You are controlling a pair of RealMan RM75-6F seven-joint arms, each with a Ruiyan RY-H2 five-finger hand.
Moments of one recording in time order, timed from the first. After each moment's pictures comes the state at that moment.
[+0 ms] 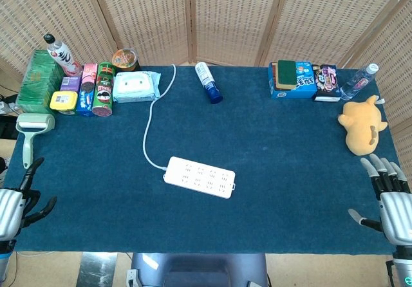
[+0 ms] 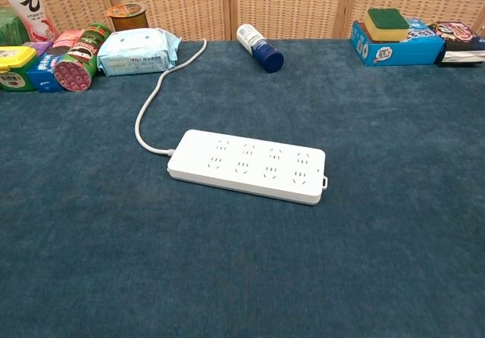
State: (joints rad) left arm -0.05 -1.17 -0.04 -1.61 1.68 1.63 -0.11; right arm 0.04 -0.95 0.07 -1.85 -1.55 1.54 -0.05
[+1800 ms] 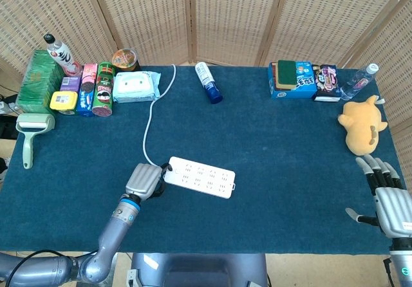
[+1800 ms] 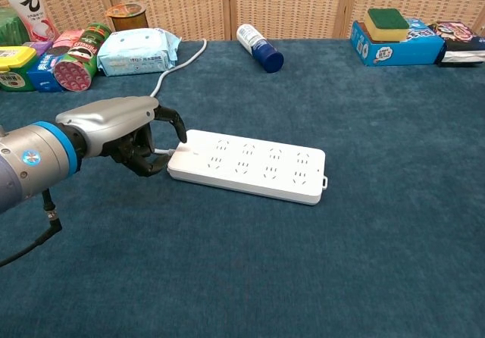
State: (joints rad) left arm -0.64 -1.69 -0.19 -1.69 0.90 1.08 0.69; right arm 0.08 -0.95 0.07 -1.82 -1.48 1.44 0.00
